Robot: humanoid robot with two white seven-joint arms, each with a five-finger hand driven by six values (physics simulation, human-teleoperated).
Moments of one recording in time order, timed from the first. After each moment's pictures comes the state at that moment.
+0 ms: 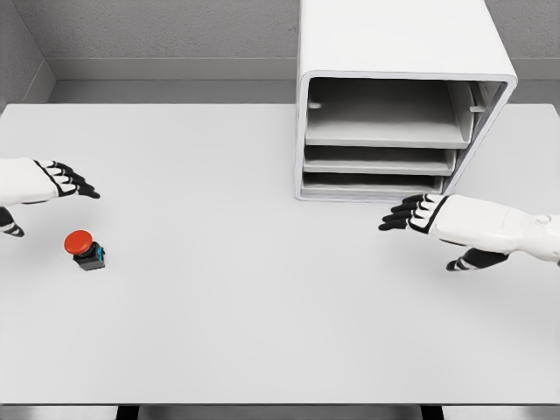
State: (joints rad) left arm -0.70 1.20 -0.80 -1.48 -0.30 -0.61 -0.51; right arm -0.19 -0.93 0.26 -1.76 0.21 -0.61 0.61
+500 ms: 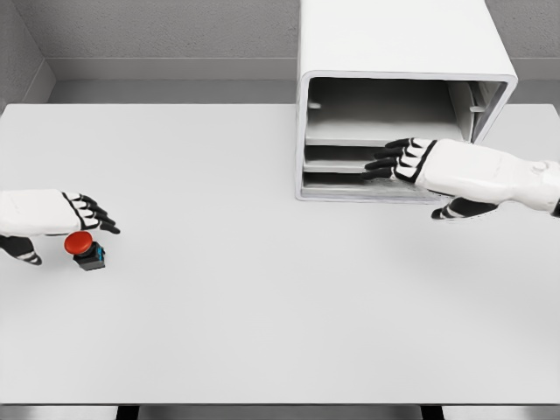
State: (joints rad) left arm -0.68 1.19 -0.87 -1.56 -0.30 -0.61 -0.54; right arm -0.43 -0.88 0.34 -1.76 0.21 -0.61 0.61
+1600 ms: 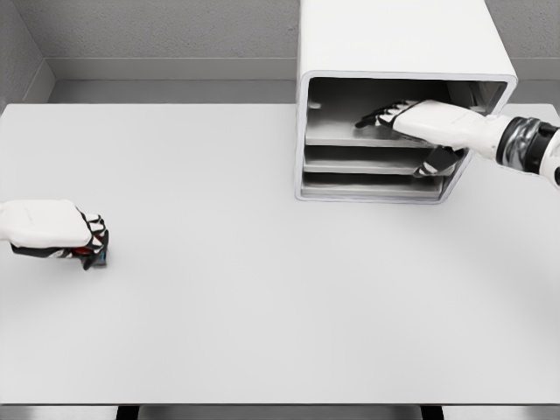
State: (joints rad) left arm -0.69 1.19 -0.89 -1.63 -0.31 -0.61 -0.60; right arm -0.68 -0.73 0.55 -1.50 0.34 -0.31 0.61
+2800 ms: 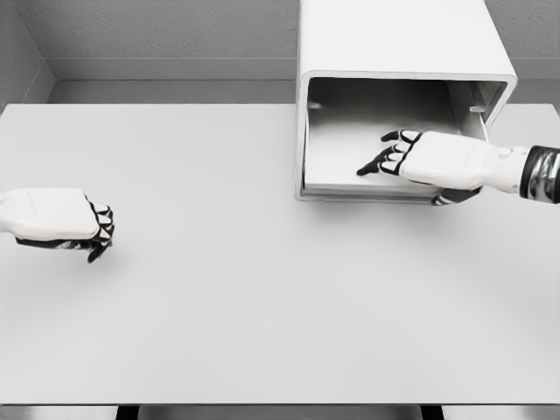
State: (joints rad) left arm -0.73 1.21 -0.87 -1.71 -0.27 -0.61 -0.60; right arm -0.58 -0.87 0.52 -1.70 0.40 -0.51 0.63
